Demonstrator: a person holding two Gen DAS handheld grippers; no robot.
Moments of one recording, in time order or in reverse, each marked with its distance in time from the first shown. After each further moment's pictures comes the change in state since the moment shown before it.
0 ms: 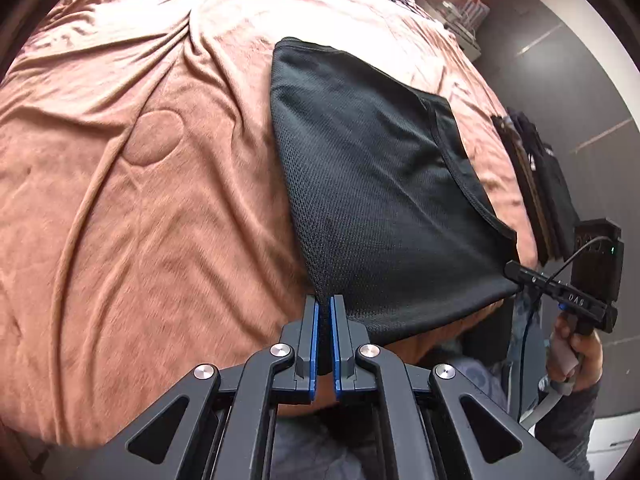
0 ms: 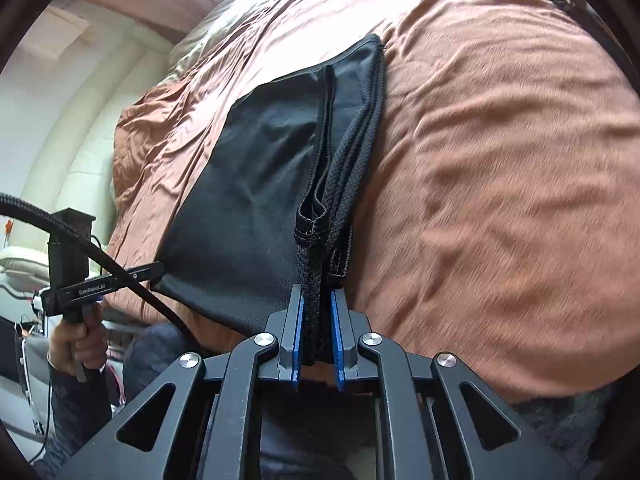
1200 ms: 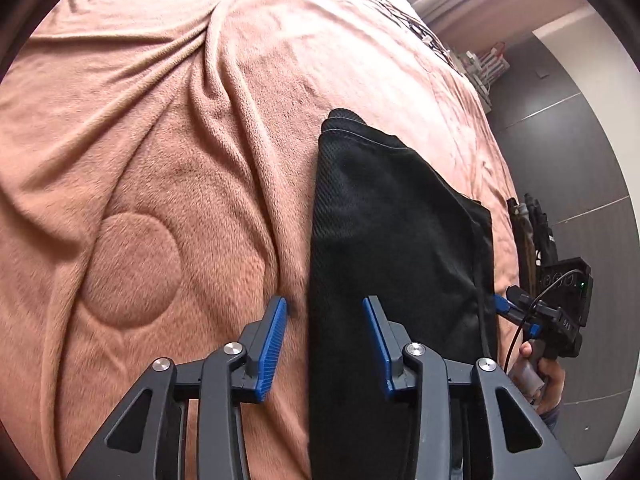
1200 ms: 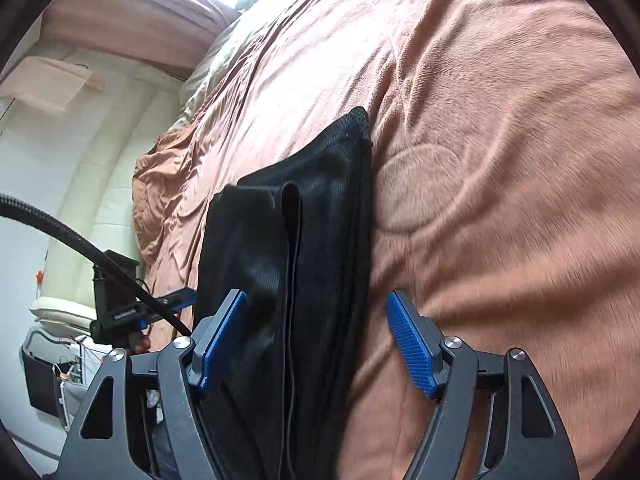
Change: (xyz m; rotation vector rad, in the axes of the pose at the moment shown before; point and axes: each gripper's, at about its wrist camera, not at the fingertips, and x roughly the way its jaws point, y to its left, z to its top) left arm 0.058 0.057 0.105 -0.168 -0.084 -0.131; right arm 0.085 -0.062 0.115 0.091 -0.055 0.165
